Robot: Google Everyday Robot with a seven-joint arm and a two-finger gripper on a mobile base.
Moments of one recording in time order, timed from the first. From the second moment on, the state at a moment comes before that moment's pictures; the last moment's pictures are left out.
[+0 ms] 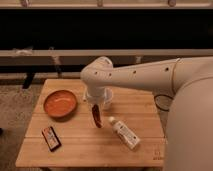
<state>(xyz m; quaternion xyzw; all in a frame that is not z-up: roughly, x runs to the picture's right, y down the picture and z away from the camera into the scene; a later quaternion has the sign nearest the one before) -0.051 0.077 0.720 -0.27 0.16 0.65 0.69</state>
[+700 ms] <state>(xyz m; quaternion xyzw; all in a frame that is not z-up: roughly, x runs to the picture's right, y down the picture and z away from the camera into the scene) -0.014 -0.011 0.753 -0.23 0.13 0.68 0.69</state>
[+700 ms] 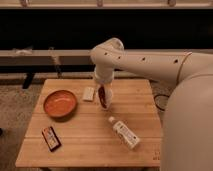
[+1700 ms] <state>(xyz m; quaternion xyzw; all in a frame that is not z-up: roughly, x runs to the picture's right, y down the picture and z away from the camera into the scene) -0.006 -0.053 0.806 -0.19 0.10 0.71 0.67</state>
